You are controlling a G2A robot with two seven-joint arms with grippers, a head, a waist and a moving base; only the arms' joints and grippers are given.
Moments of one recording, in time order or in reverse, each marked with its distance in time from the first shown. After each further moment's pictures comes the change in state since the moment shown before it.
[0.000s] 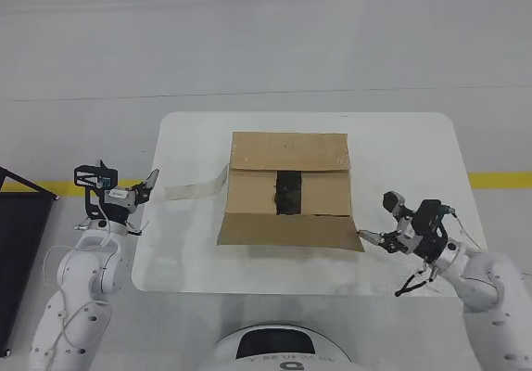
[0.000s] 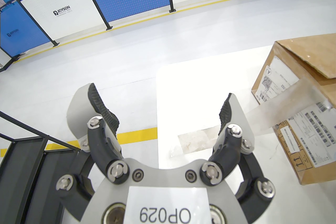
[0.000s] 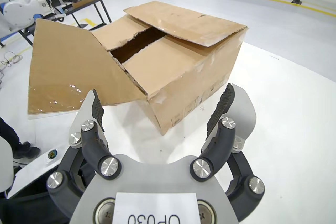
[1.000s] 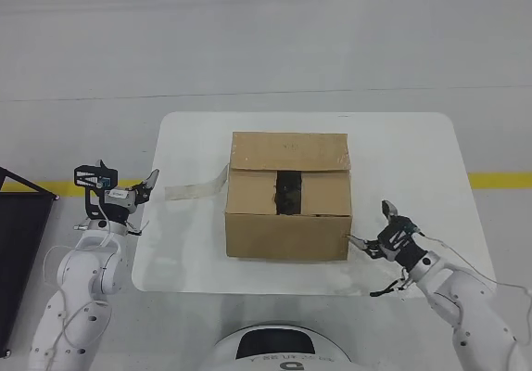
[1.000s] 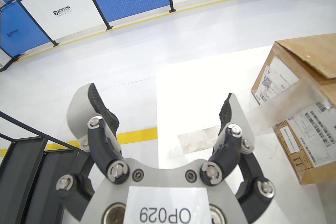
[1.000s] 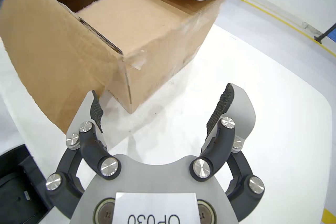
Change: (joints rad) left arm 0.000 0.000 0.000 0.000 0.000 0.000 0.000; right arm -0.071 -0.013 -0.096 -0.048 -0.339 0.291 -0.208
